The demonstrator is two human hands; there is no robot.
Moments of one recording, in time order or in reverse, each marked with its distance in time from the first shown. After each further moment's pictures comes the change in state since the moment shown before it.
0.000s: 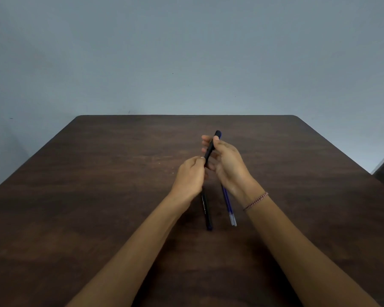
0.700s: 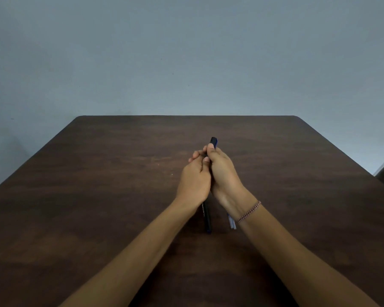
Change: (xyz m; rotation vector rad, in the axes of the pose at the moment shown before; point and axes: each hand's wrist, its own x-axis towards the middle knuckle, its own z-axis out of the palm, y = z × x) left_hand -0.005 0.002 0.012 0.114 0.087 0.145; right_hand -0.018 0.005 0.019 0.233 0.037 0.091
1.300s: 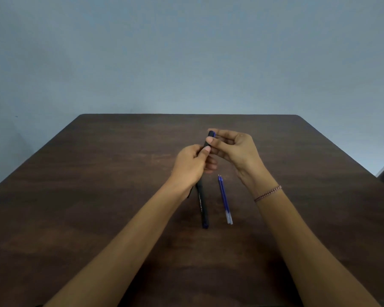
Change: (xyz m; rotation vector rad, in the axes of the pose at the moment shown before) left_hand 0.006 0.017 -0.013 -0.149 -0.123 -0.044; right_hand 0.015 -0.042 -0.034 -0.418 -0.081 -0.221
